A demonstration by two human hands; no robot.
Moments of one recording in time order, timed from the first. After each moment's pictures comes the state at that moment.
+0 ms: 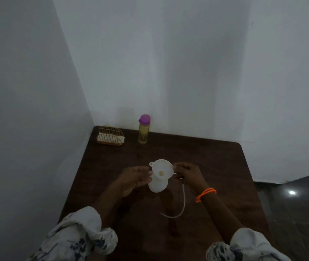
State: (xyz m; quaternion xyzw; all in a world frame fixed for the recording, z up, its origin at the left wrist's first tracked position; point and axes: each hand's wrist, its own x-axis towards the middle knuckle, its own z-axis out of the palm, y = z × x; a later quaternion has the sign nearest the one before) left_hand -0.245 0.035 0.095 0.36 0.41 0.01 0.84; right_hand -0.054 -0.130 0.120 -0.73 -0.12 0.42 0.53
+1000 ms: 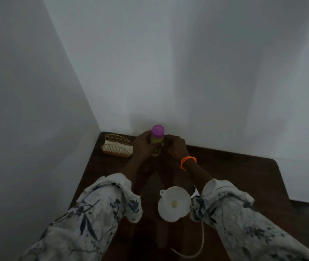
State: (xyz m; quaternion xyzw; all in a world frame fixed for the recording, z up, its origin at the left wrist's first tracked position) left_hand -0.114 0.168 0.058 0.70 0.44 0.23 0.51; right_hand 0.017 0.078 0.074 -0.80 -0.44 0.22 0.34
